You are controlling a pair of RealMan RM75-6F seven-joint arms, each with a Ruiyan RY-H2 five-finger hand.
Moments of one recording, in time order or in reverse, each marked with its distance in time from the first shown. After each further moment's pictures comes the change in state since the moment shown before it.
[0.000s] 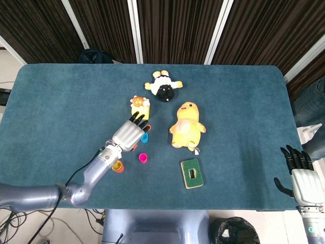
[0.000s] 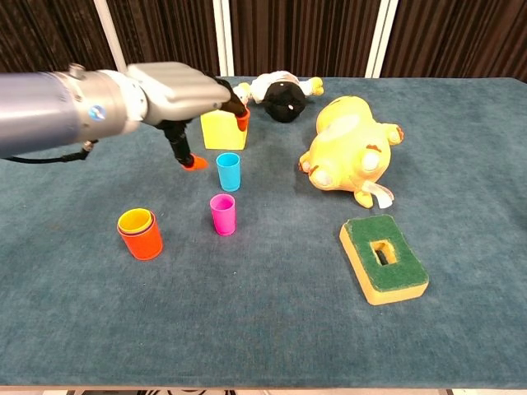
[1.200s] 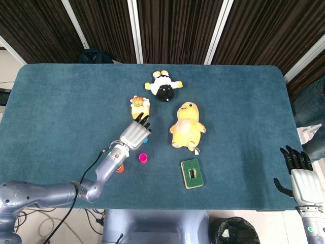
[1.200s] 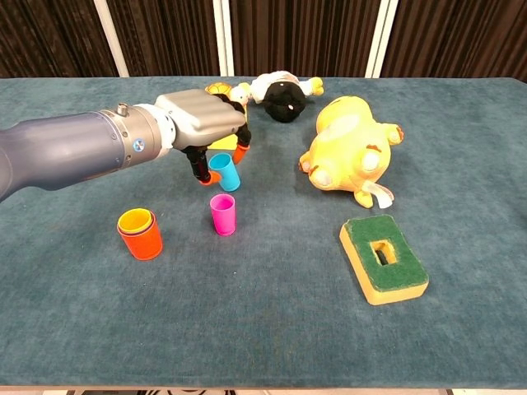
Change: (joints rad) left arm -0.042 -0.145 0.037 0.202 0.024 0.002 -0.054; right arm 0.003 -0.004 0.001 0.006 0.012 -0.012 0.000
